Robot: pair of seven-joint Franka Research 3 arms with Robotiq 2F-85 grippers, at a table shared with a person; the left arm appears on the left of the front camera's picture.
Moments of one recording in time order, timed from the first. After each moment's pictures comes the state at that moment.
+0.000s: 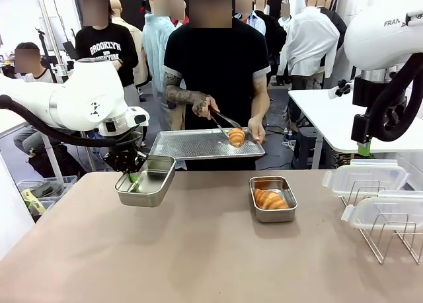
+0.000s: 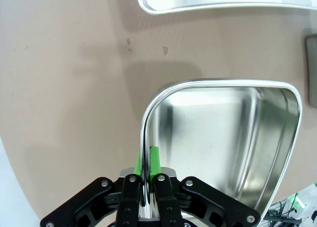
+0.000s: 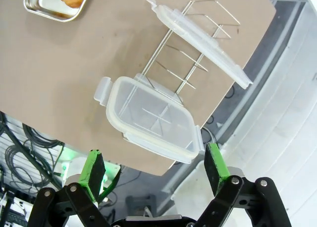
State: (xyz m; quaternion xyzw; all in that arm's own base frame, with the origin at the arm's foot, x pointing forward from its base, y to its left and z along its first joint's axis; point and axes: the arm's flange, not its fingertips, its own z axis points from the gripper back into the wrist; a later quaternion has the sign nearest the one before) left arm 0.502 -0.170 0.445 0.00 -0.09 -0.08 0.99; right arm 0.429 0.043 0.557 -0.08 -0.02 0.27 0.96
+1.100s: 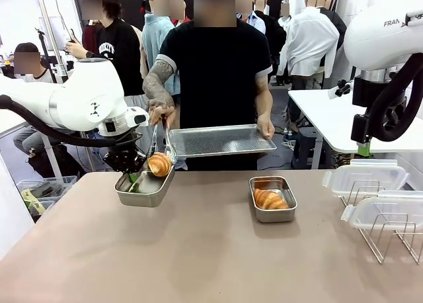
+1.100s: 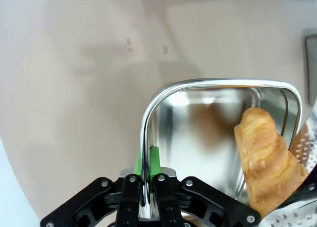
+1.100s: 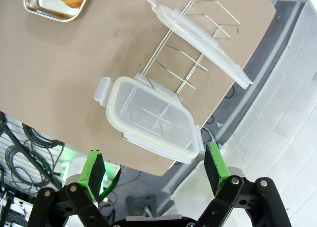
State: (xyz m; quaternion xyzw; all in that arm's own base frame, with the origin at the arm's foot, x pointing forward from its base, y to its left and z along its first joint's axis) left arm 0.502 -0.170 0.445 0.00 -0.09 -0.08 0.99; right arm 0.429 0.043 0.557 -0.08 -0.02 0.27 0.96
